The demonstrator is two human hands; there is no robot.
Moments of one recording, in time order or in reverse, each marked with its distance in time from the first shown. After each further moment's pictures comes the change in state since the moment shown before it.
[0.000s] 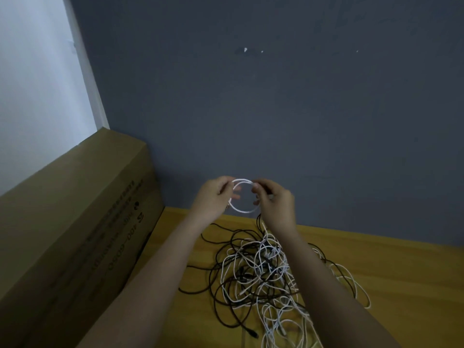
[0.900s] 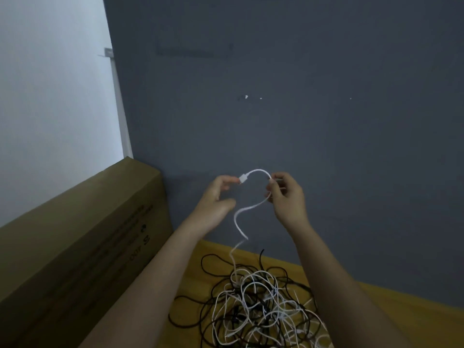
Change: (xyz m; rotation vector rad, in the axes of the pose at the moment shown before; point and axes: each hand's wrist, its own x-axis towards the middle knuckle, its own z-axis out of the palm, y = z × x) left_hand 0.017 0.063 0.013 -0.076 0.099 0.023; right_hand 0.083 -0.020 -0.058 0.244 -0.092 -0.029
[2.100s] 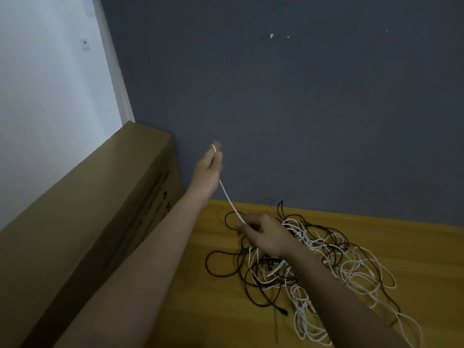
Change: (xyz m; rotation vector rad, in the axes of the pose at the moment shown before) left_hand -0.005 -0.092 -0.094 -0.231 -0.012 -0.119; right_hand -0.150 0.030 0.120 -0.456 -0.597 0.076
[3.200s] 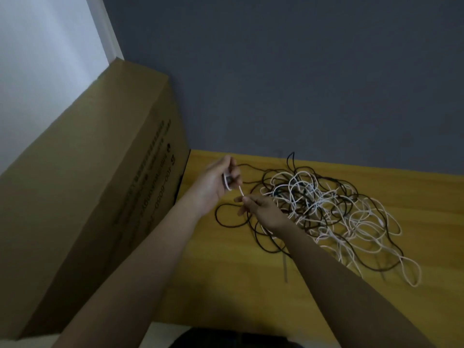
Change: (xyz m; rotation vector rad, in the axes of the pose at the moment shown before) left_hand -0.070 -0.063 -0.020 -0.544 -0.266 -0.369; right_hand -0.001 0.042 0.091 0.466 -0.005 0.369
